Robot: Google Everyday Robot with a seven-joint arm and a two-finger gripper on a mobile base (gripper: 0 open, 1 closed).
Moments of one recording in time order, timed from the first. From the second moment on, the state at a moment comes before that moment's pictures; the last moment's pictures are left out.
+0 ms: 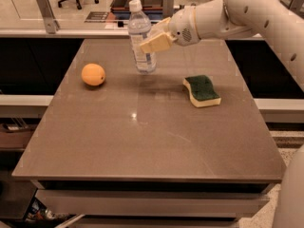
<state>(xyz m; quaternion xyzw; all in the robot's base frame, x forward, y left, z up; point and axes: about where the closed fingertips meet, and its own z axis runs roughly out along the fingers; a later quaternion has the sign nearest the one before) 0.682 0.001 0.948 -0.53 0.65 0.29 0.46</state>
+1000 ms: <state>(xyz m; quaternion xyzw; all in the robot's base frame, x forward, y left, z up) 0.664 0.061 0.910 -0.53 0.61 0.36 0.46</state>
